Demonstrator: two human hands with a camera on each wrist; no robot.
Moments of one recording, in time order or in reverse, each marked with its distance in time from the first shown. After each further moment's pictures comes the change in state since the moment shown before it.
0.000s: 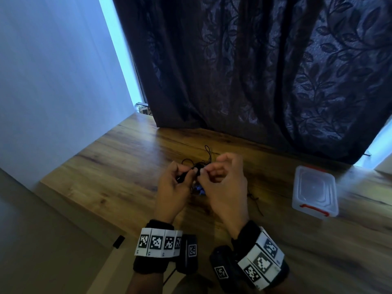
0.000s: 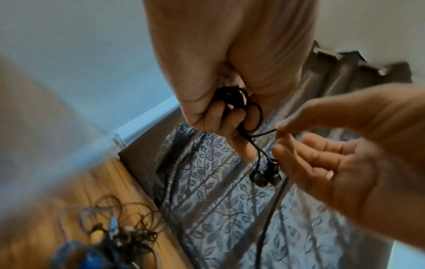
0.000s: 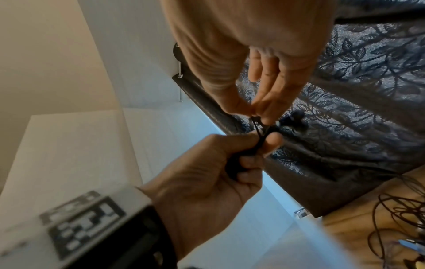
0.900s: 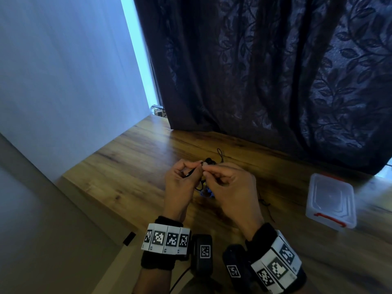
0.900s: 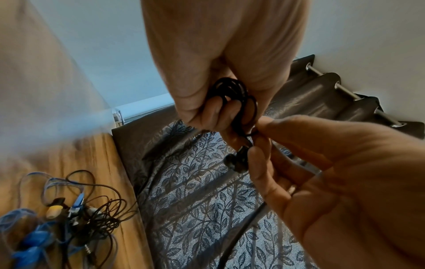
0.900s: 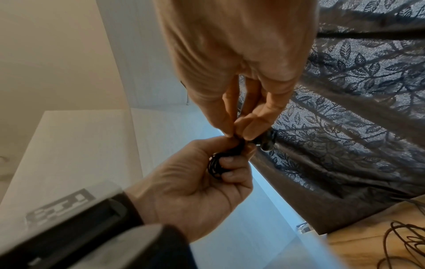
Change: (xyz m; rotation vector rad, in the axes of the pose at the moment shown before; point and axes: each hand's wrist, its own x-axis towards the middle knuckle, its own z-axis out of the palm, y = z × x) left_hand -0.003 0.024 -0.004 -0.425 0.095 -0.151; right_hand 0.002 -0.003 -0.001 0.022 -0.181 -0.201
